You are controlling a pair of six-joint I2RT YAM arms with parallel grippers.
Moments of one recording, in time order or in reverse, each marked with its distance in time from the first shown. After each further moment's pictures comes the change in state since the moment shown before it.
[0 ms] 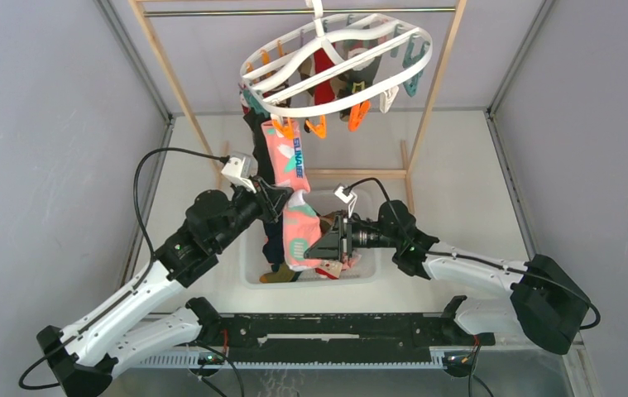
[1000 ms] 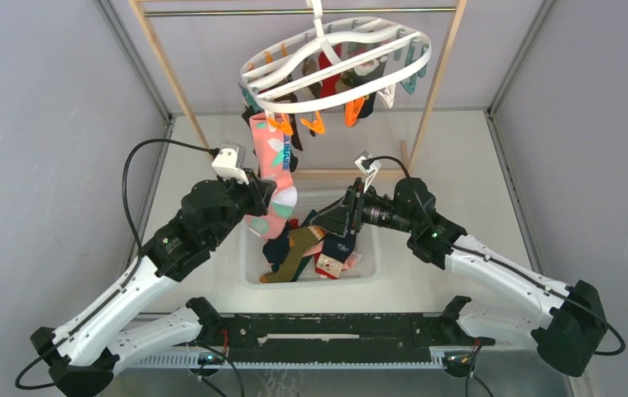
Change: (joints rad) left arm -0.001 0.029 0.168 -0.264 -0.185 0.043; right arm -0.079 -0.163 0.209 -0.413 0.200 -0.206
